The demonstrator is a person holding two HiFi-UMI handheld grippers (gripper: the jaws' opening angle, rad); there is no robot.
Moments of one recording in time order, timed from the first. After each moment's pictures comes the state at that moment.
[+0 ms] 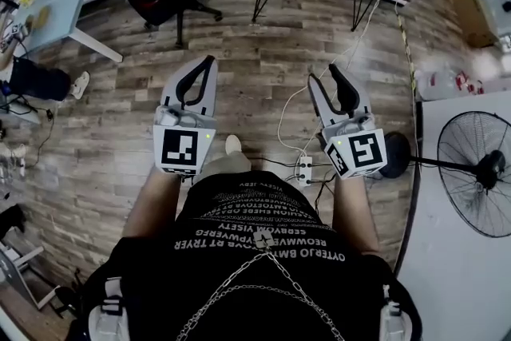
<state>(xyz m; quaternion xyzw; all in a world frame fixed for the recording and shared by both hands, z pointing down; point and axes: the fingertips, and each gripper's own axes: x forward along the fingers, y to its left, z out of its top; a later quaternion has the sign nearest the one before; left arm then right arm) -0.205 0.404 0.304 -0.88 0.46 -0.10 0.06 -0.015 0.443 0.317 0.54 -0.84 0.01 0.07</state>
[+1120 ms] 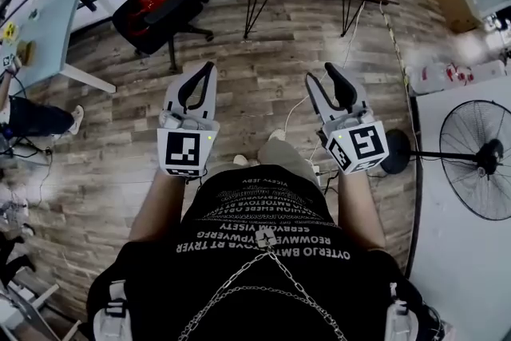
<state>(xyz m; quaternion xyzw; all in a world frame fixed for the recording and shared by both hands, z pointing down) -0.256 0.305 0.313 -0.90 0.42 -0.08 0.04 -0.069 0.356 0.311 0.57 -0.82 0.02 0.09</state>
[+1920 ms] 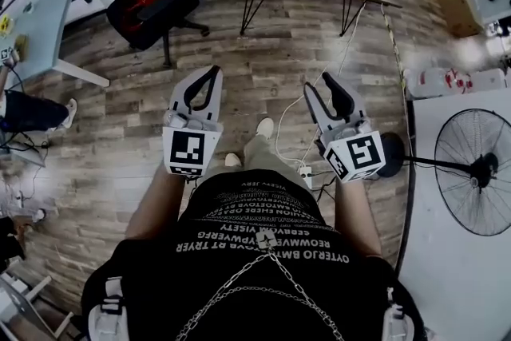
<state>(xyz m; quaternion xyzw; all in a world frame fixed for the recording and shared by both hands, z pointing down) -0.220 0.286 0.347 -0.91 0.41 -0.11 0.02 -0.045 0.343 0.334 0.55 -0.83 0.04 0.10</state>
